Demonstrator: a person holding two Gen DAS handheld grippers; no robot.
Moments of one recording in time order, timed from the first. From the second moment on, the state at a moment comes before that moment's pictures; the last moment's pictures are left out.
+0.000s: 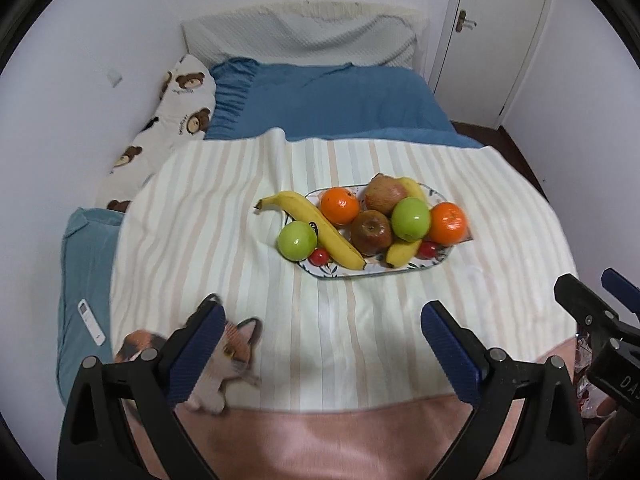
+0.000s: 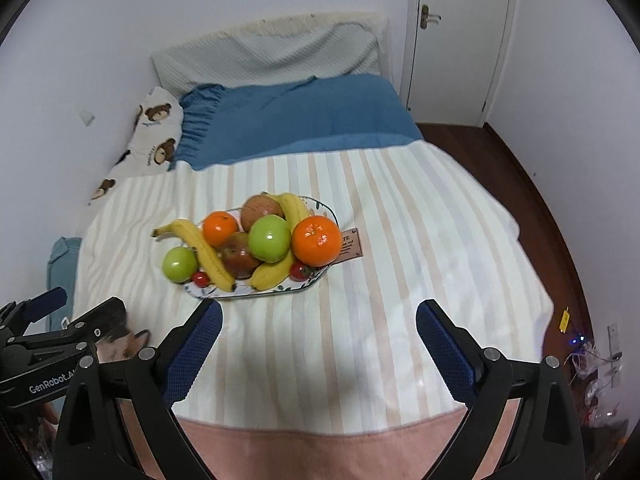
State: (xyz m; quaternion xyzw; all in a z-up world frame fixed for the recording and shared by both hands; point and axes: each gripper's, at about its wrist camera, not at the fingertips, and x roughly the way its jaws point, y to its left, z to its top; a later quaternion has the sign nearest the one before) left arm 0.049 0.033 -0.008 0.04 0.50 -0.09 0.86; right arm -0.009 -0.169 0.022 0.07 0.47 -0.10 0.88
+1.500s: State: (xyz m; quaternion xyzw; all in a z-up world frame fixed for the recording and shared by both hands) left arm 0.020 0.040 0.025 0.03 0.46 -0.05 0.89; right arm -0.073 -0.153 0.095 0.04 0.40 -0.09 0.91
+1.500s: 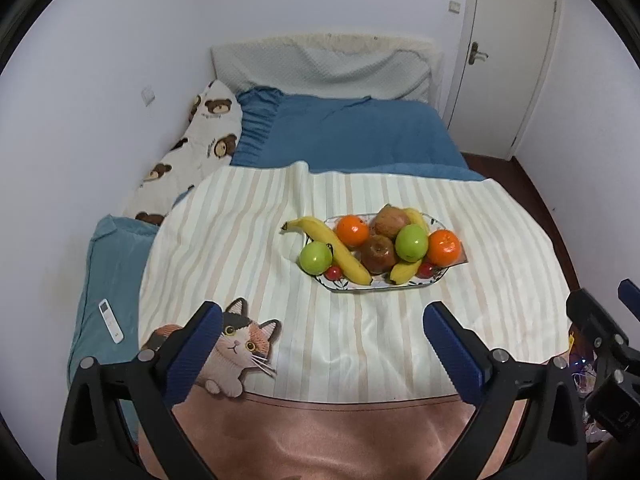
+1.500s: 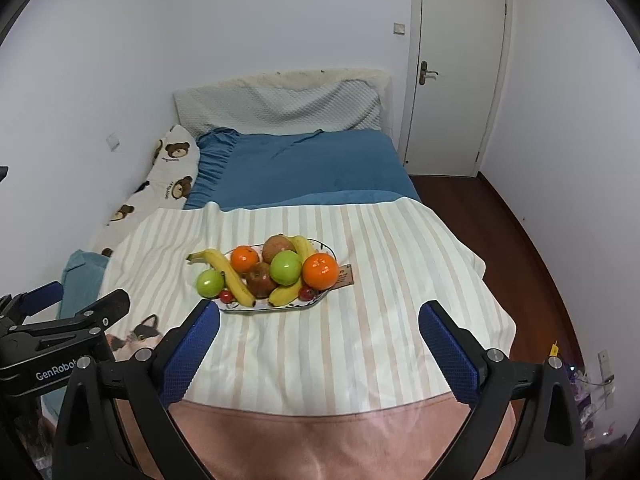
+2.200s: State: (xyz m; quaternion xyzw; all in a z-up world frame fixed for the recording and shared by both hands) left arm 0.051 0.034 -0.007 0.04 0.48 -0.04 0.88; right arm -0.014 -0.159 0.039 0.04 0.42 -0.10 0.90
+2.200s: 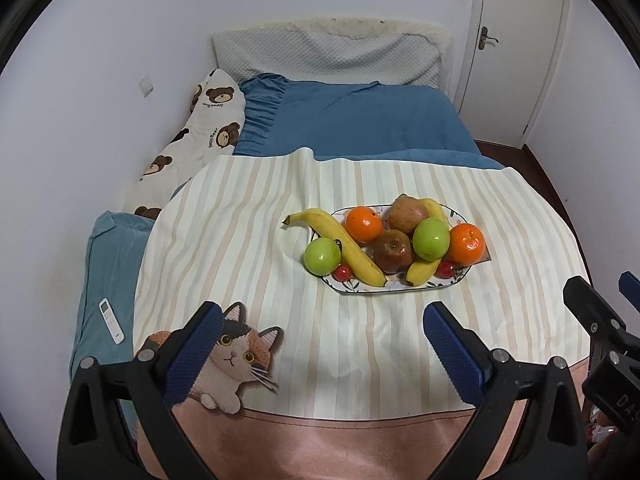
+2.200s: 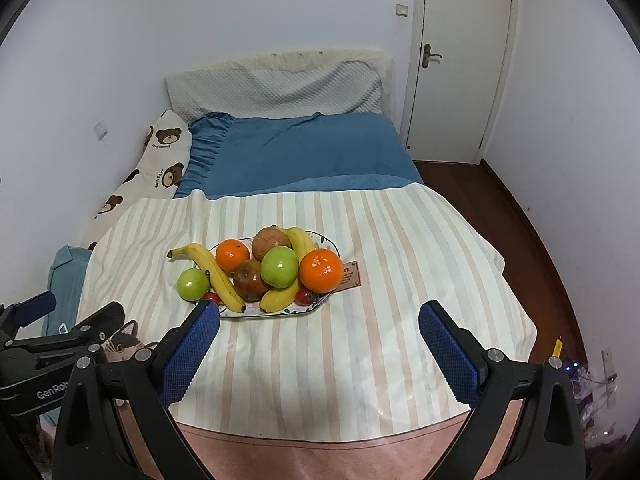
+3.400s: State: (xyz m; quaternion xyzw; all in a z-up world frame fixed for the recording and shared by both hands) left arm 0.046 0.033 -0.001 0.05 0.46 -0.04 0.88; right arm -0.018 -0.165 0.037 0.05 0.42 -0.10 0.90
